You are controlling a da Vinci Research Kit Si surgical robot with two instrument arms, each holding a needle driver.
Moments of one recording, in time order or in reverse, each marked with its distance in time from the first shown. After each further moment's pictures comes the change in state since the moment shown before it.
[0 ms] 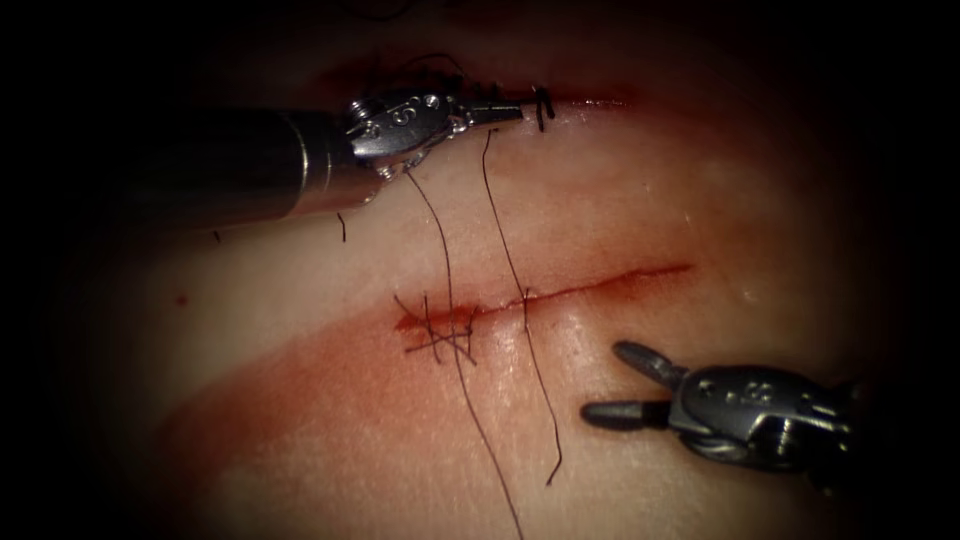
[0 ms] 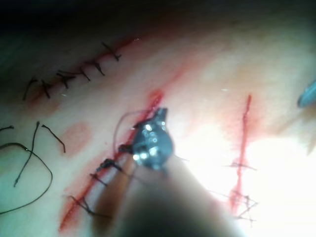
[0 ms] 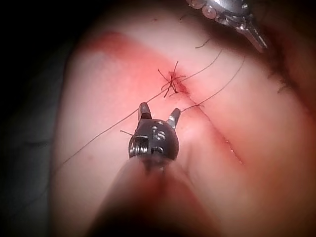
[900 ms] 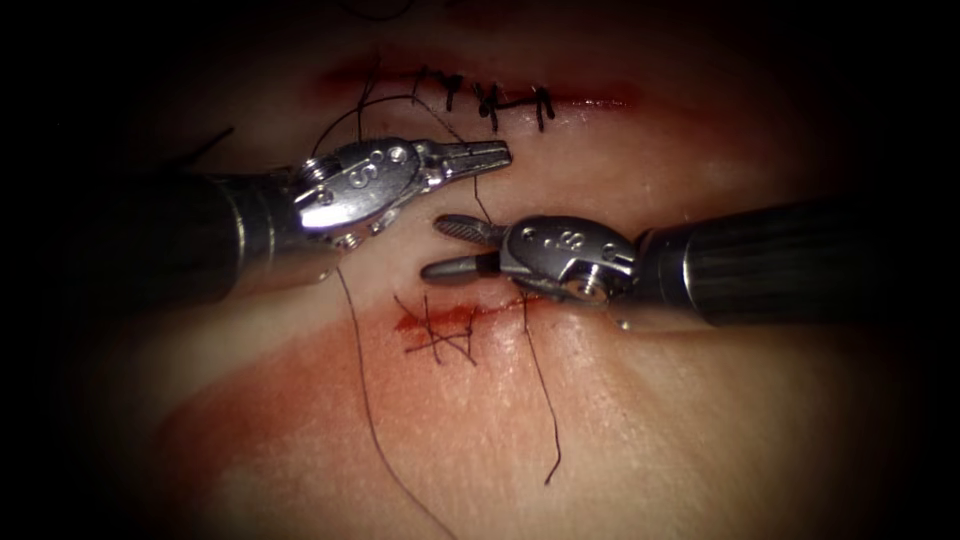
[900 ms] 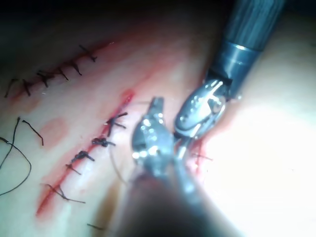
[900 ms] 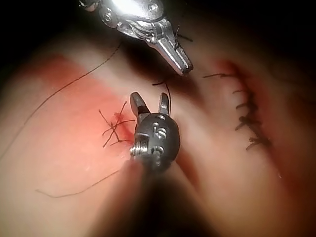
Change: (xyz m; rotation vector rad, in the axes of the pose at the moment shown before) right arm 0.001 0.008 0.019 0.081 0.203 -0.118; left arm 0.003 0.008 -0.005 0.029 0.106 0.017
